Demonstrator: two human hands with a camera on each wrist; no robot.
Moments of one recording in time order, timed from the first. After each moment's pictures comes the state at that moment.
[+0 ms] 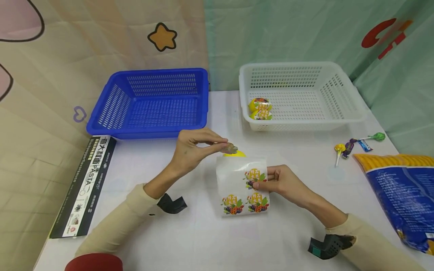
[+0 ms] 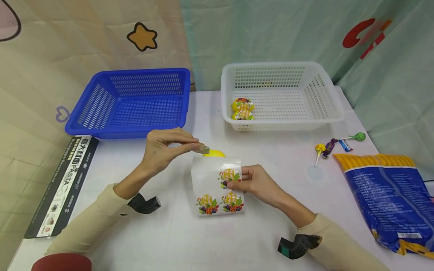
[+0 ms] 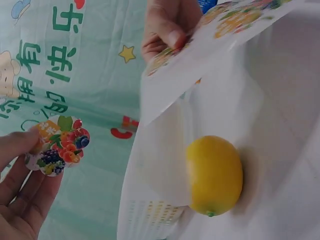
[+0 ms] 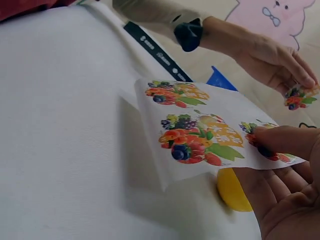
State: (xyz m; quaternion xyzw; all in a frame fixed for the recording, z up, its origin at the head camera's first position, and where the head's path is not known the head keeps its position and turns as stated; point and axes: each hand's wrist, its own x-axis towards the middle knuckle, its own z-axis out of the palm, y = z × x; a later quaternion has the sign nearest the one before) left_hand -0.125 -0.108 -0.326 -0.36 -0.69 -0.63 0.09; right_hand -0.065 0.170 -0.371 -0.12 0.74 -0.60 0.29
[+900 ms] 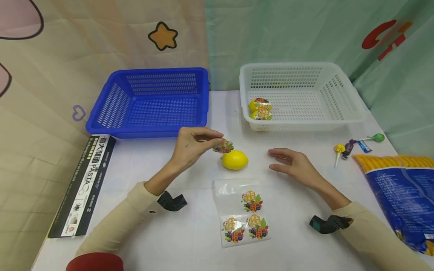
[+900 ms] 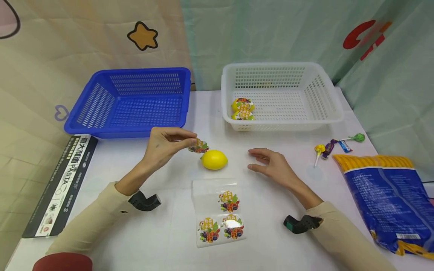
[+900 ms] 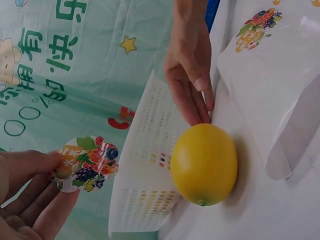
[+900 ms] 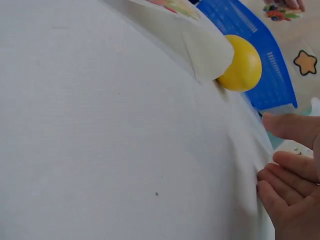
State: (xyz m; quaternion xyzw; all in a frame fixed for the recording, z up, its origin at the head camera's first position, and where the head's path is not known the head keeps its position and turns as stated) left_hand -0.132 -0.113 -0.331 -0.20 -0.75 -0.62 0.03; right_hand -0.109 0.219 -0.406 -0.11 0.86 -0.48 0.14
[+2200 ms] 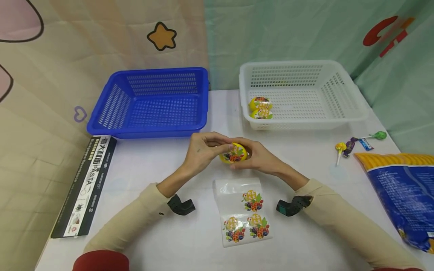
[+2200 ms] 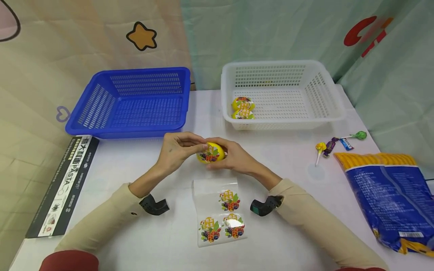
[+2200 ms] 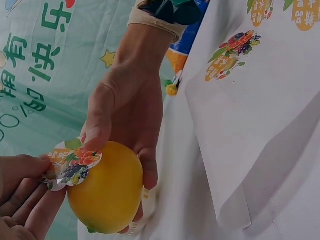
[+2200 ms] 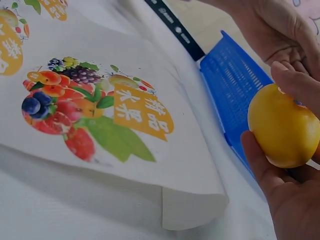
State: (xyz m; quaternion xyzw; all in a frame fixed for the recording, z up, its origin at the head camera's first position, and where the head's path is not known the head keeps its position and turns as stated) left_hand -0.127 -0.088 -0.349 -0.19 -0.73 -0.66 -0.02; right_hand -0.141 0.125 -0.387 -0.28 0.74 -0.58 0.20
